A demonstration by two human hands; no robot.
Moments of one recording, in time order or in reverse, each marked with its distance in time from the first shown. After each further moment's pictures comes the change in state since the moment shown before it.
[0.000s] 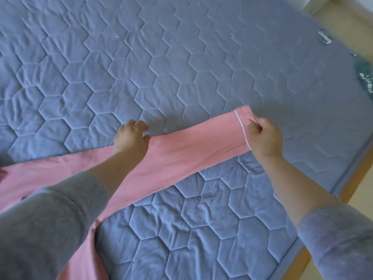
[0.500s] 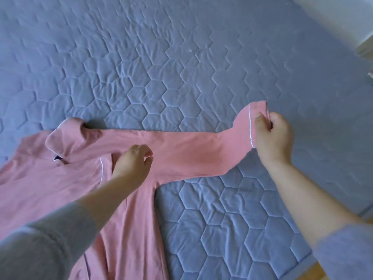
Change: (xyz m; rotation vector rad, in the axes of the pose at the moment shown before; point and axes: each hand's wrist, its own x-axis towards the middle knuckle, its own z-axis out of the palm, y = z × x) left_hand -0.148 -0.109 -0.095 -0.138 0.021 -0.151; right_hand -0.099 -0.144 -0.003 0.160 0.004 -0.256
